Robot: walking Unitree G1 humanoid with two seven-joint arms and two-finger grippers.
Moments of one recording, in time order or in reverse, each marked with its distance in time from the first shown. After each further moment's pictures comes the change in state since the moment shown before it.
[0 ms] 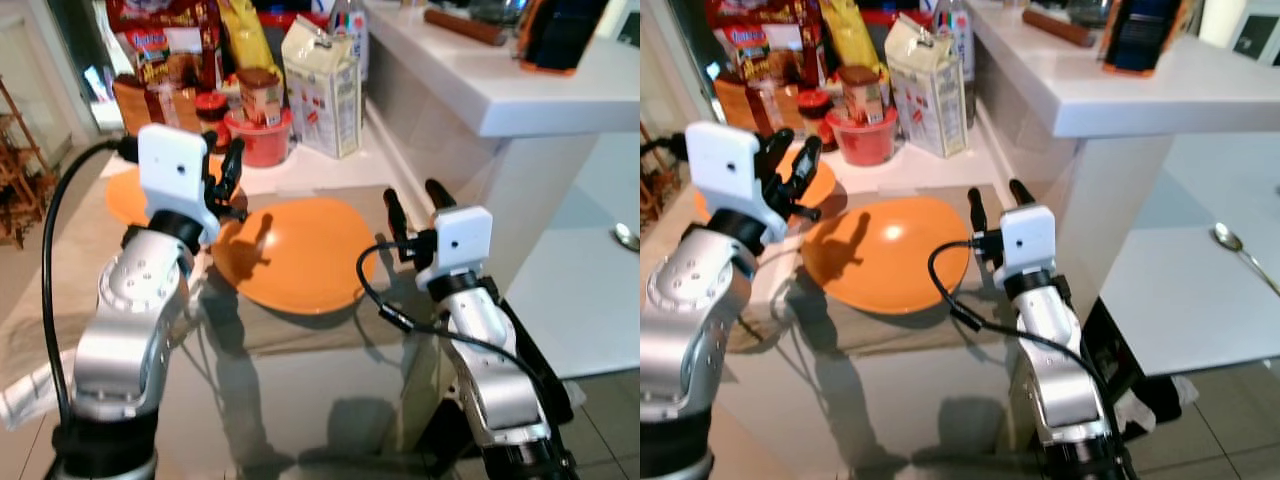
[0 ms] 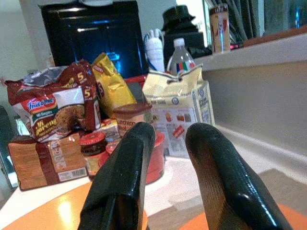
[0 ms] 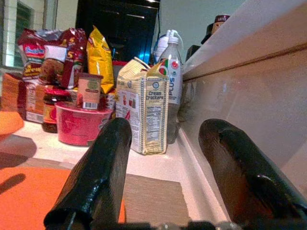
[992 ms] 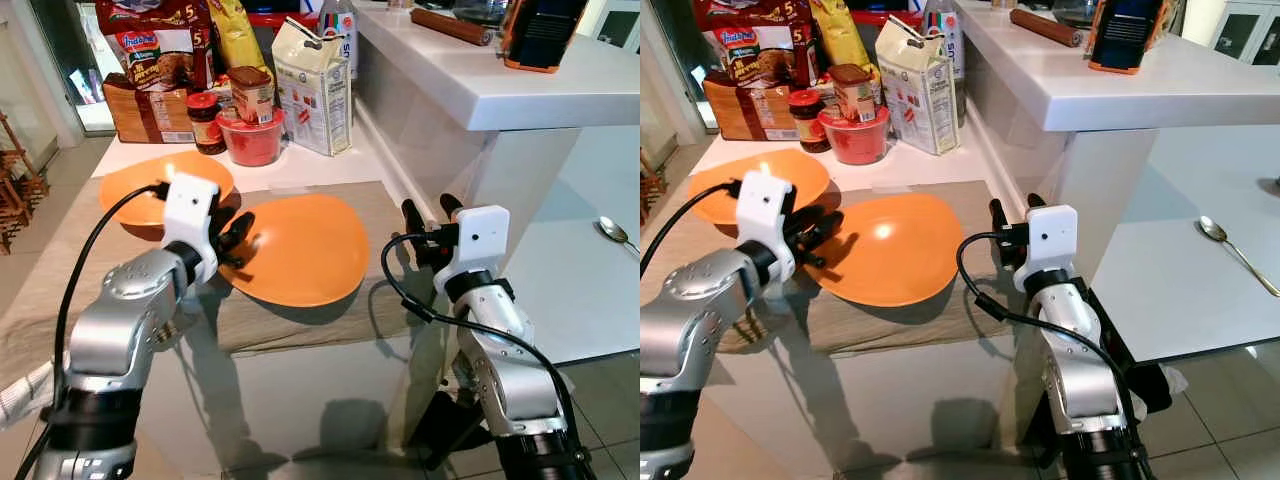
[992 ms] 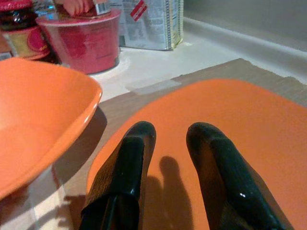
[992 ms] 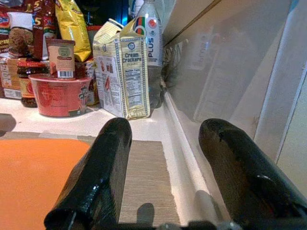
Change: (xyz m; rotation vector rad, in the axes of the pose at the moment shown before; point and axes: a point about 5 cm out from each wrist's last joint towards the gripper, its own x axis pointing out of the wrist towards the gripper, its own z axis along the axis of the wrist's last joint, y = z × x) left arm -0.008 0.013 -0.069 -0.158 0.395 -0.152; right arm 0.001 -0.026 -0.018 0.049 0.139 -0.035
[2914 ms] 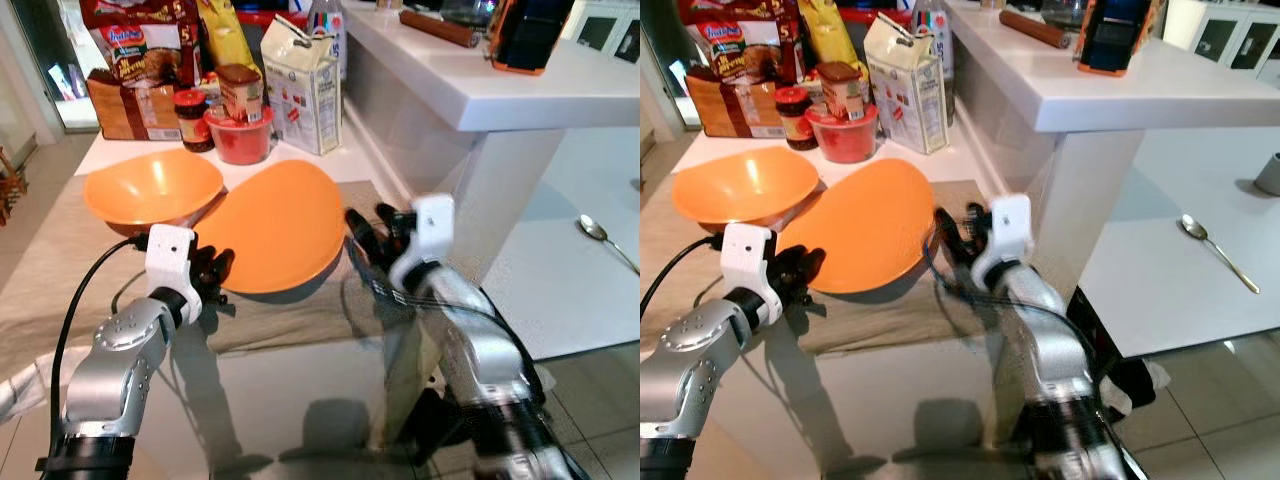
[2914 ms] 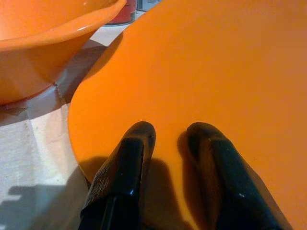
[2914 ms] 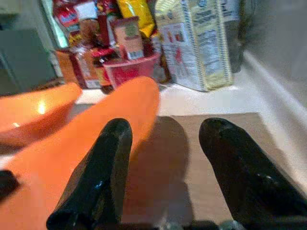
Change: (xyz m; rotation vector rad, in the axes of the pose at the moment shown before) left arm -0.012 0.008 -0.053 -0.084 0.031 0.078; right arm 0.029 0.044 -0.004 0.321 0.125 0.277
